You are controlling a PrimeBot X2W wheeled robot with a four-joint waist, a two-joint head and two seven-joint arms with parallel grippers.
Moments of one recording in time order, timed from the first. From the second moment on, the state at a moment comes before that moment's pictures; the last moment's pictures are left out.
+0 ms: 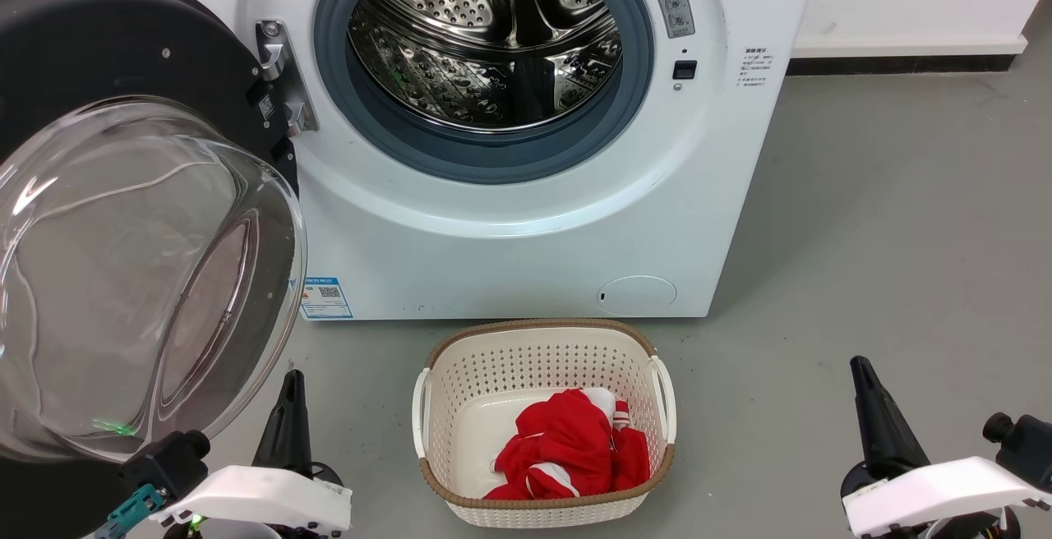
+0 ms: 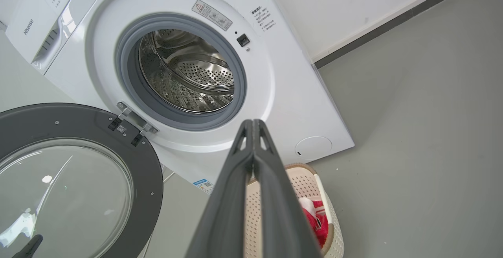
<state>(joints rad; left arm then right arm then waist) 0.00 0.07 0.01 0.17 -0.63 -0.04 -0.13 0.04 -0.07 -0.02 0.10 0.66 0.13 -0.07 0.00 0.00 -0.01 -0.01</state>
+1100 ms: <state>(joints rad) -0.05 0.06 0.06 0.20 -1.06 -0.08 -0.02 -0.02 -0.07 -0.04 0.17 1.10 0.13 0.00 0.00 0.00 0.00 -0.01</state>
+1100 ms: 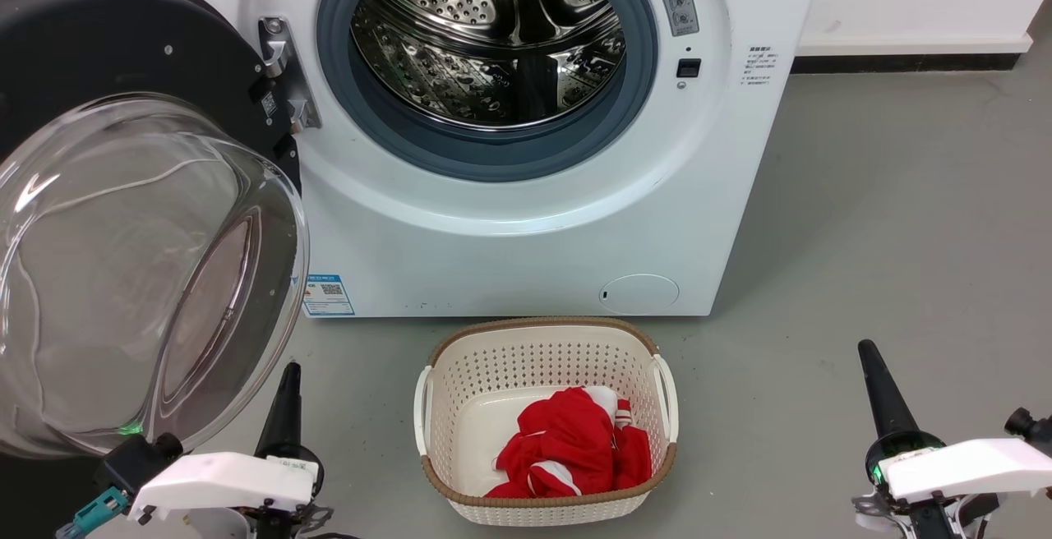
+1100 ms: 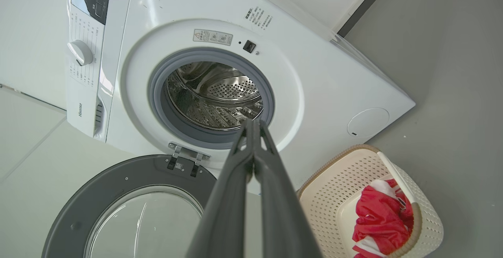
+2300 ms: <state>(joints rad) -0.08 0.05 0.10 0.23 -1.42 -0.11 0.07 -0.07 -0.07 -0.07 0.22 1.45 0.13 0.05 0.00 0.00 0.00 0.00</state>
